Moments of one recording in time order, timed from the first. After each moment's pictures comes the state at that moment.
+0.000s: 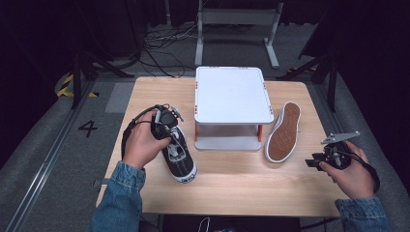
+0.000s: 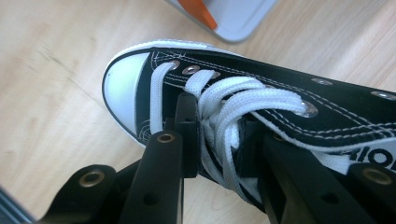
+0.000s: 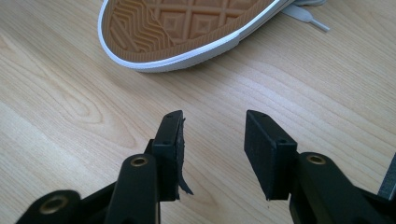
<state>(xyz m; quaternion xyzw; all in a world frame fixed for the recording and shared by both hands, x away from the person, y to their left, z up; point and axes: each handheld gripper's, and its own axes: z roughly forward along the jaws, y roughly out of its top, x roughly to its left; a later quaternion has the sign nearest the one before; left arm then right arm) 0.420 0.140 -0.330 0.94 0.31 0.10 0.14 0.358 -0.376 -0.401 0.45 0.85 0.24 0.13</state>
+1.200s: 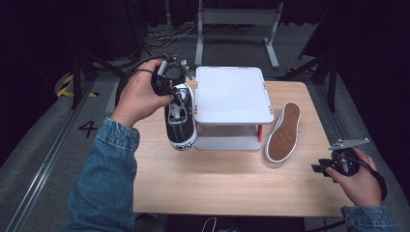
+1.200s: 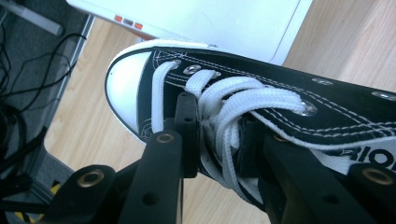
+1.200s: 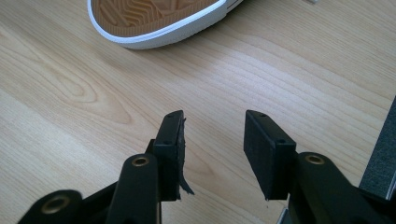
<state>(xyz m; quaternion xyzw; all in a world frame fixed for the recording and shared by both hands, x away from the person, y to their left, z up) 0.453 0.115 -0.202 0.96 0.18 0.16 0.14 0.339 -0.390 -0.404 0.47 0.84 0.24 0.13</state>
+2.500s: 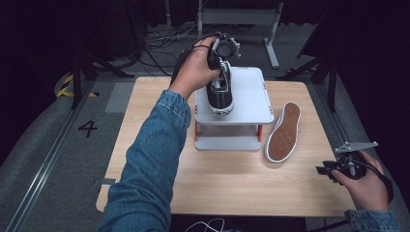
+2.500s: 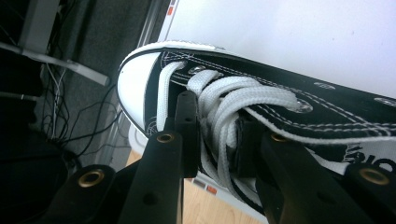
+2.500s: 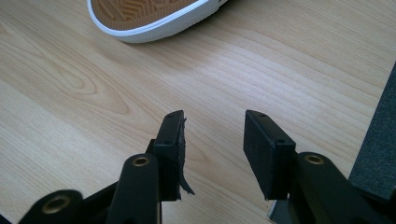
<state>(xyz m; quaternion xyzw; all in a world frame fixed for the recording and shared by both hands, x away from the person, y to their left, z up) 0.548 0.000 -0.214 0.95 0.13 0.24 0.15 0.330 -0.404 -0.404 0.48 0.83 0.26 0.13</state>
